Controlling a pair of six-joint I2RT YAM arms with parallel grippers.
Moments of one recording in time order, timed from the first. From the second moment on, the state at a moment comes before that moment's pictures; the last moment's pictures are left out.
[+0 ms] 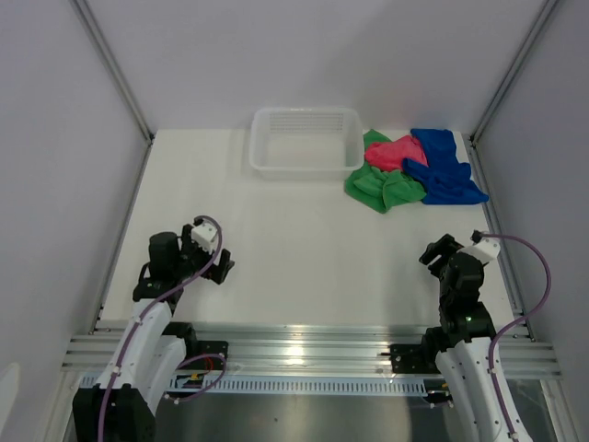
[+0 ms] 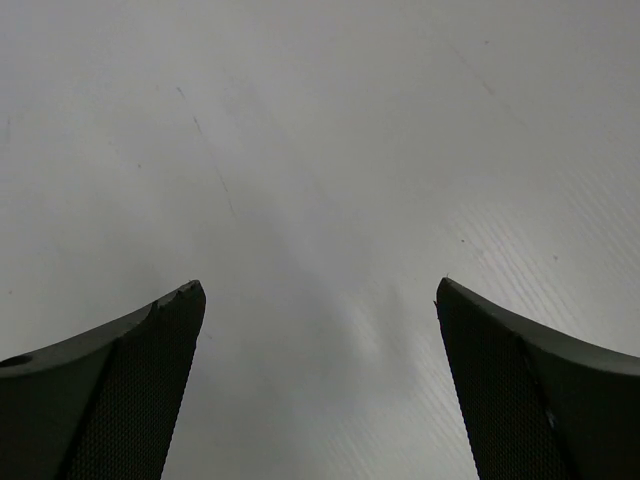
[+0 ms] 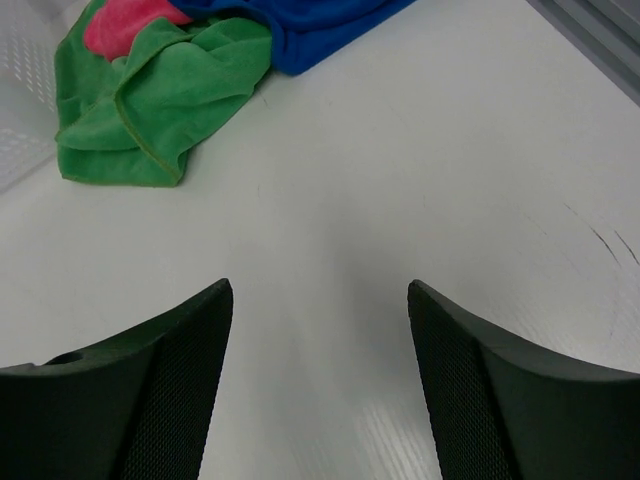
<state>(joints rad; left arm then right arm) 0.02 0.71 0.34 -0.23 0.52 0.37 0.08 0.37 0.31 -0.32 0.36 0.48</state>
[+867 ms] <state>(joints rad) 0.02 1.03 0.62 -0.33 0.05 0.31 0.09 1.65 1.01 -0.14 0.10 0.43</state>
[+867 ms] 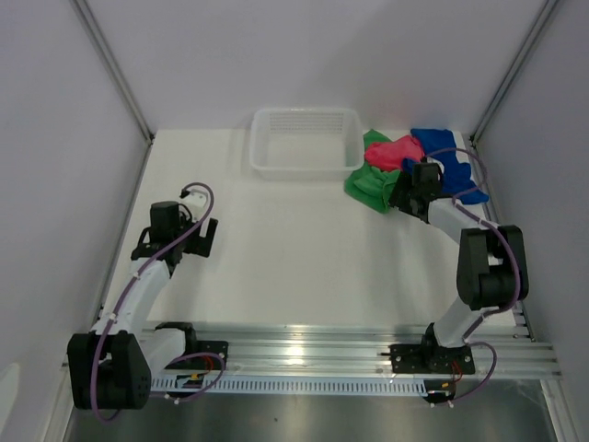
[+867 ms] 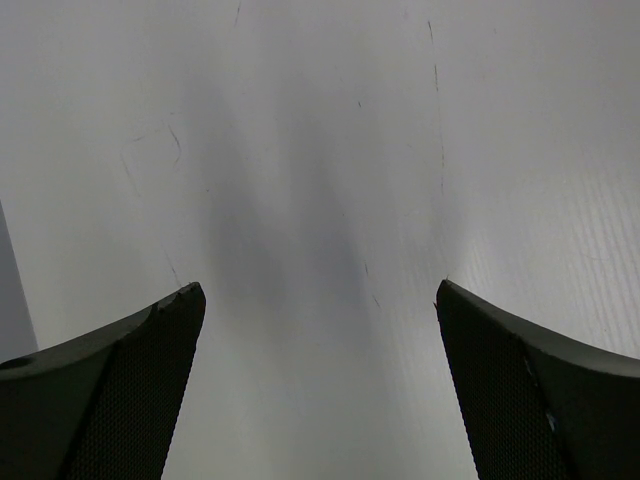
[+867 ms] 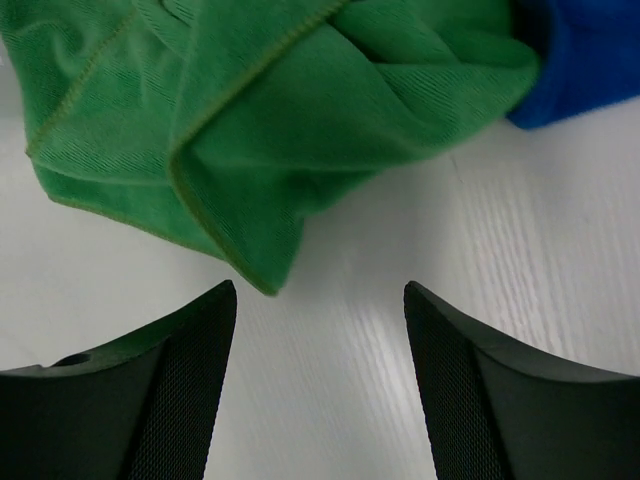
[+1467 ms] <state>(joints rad) 0.02 1.07 0.62 -0.32 0.03 0.31 0.15 1.87 1.22 -0.18 0.13 0.41</state>
